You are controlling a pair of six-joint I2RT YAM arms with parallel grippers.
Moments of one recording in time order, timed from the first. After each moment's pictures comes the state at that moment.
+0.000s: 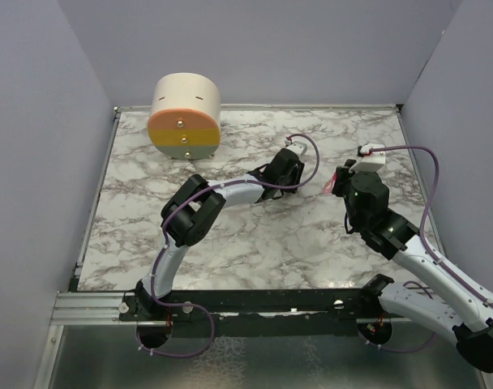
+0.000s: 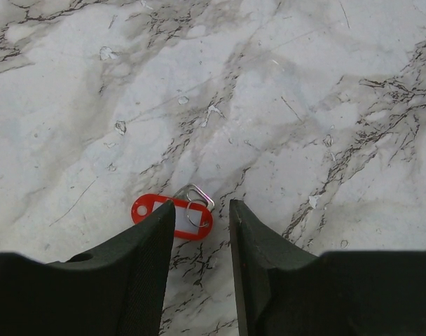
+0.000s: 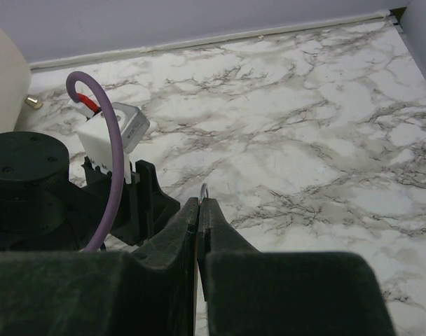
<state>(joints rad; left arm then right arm) -0.81 2.18 1.51 0.06 -0.10 -0.32 0.65 0.86 0.78 -0.15 0.67 0.27</state>
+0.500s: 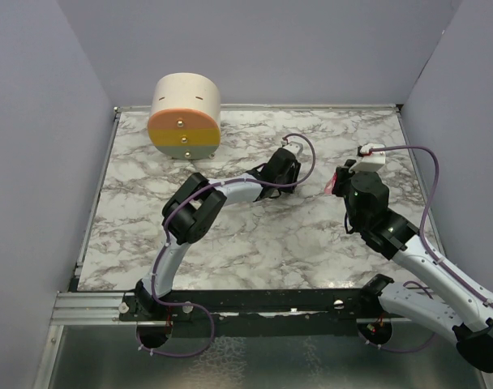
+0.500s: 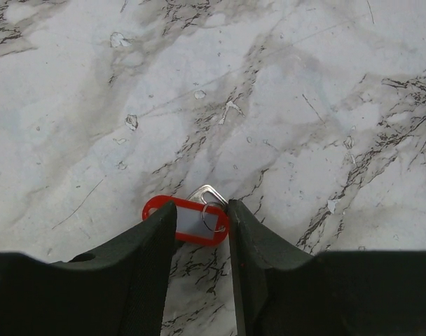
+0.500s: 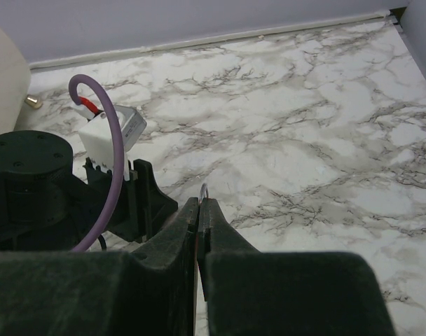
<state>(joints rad) -0.79 2.21 1.51 0.06 -0.07 -0.35 0.65 0.86 0.78 -0.15 0.67 0.27</state>
